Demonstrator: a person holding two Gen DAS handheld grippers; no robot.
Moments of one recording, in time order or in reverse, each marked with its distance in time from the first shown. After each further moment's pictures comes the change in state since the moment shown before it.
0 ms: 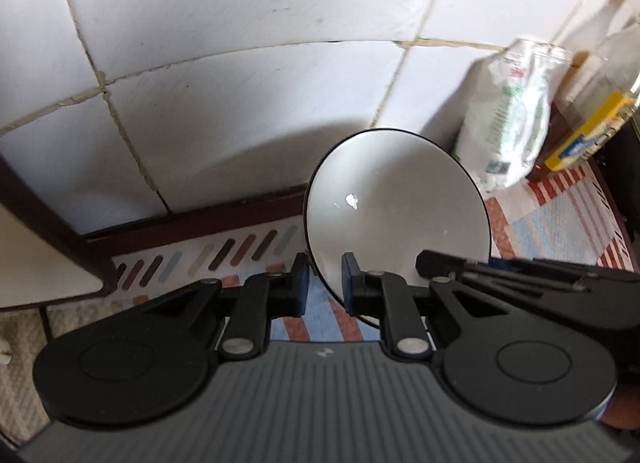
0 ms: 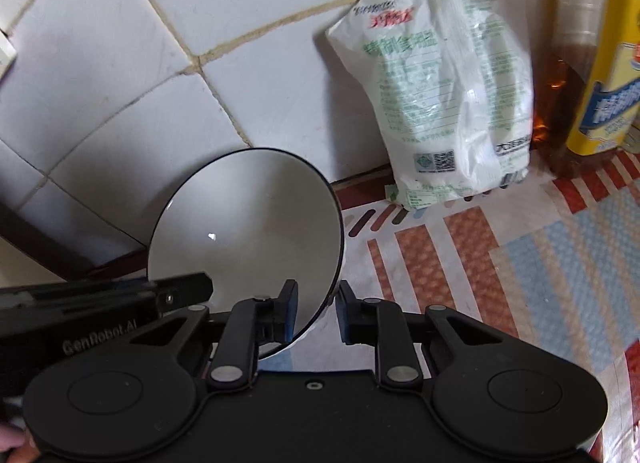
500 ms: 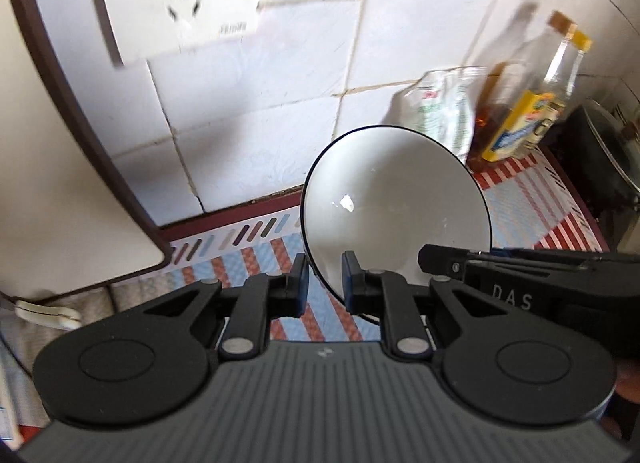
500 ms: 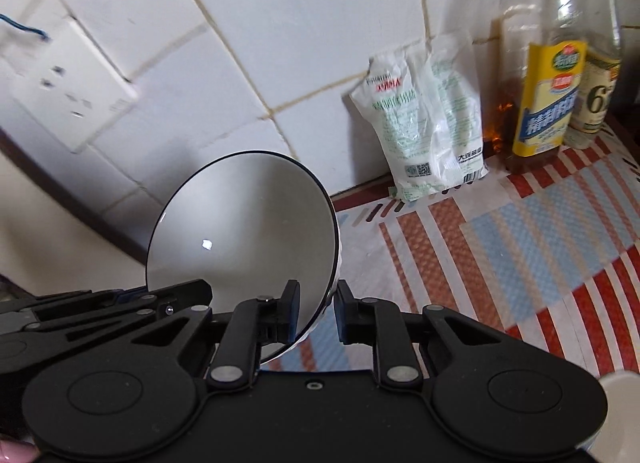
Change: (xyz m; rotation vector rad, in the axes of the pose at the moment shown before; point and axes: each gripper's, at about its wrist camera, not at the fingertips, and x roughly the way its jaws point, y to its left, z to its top) left arm -0.112 -0.033 -0.021 0.096 -0.066 0.024; right arm -0.115 0.023 -0.021 0.037 -0.037 0.030
